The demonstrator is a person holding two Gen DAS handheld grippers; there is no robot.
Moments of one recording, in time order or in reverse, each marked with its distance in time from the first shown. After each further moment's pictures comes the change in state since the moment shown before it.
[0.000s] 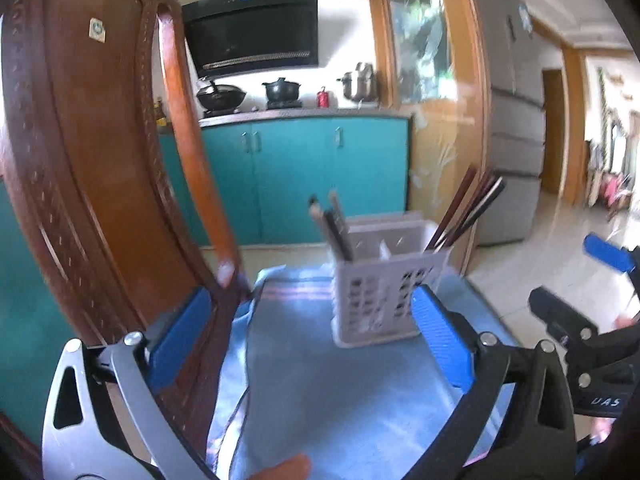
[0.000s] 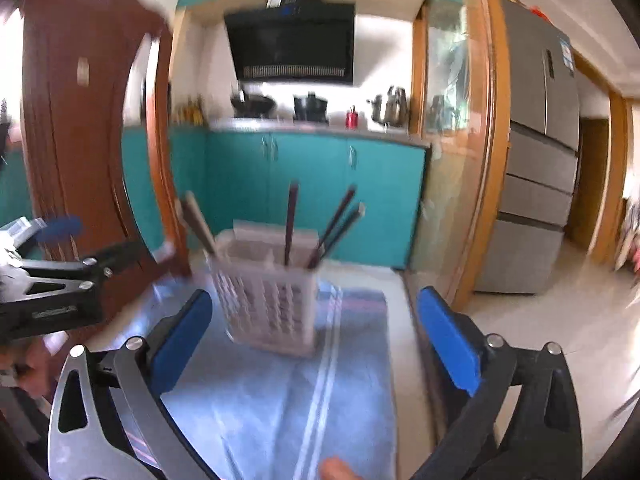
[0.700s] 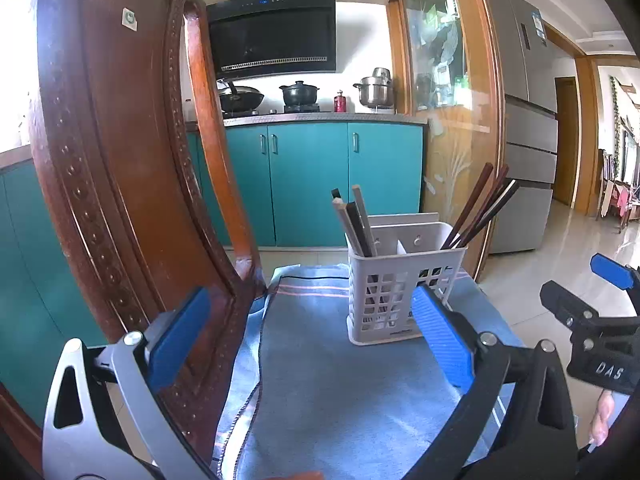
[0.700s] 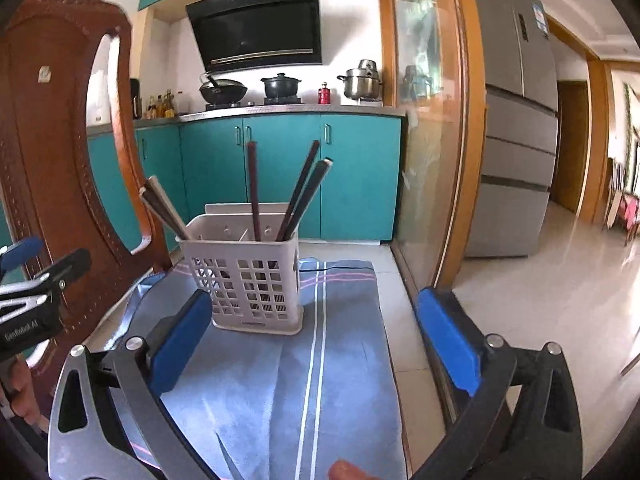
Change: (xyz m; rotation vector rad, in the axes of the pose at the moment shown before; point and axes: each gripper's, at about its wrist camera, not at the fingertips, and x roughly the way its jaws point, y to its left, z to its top) left arm -0.008 0.014 0.000 -0.039 -0.032 0.026; right arm 0.009 -0.018 -0.016 0.118 0.028 -0.033
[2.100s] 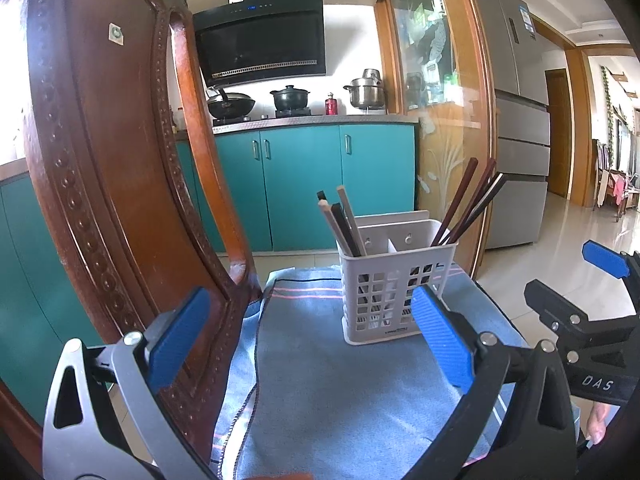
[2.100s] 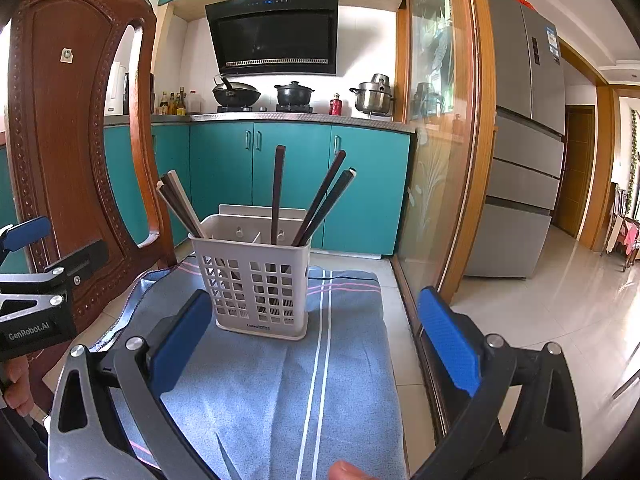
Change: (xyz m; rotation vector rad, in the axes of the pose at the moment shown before) left arm -0.007 -0.009 0.000 0.042 -0.014 -0.010; right arm -0.005 0.010 0.000 -0.042 -0.031 0.010
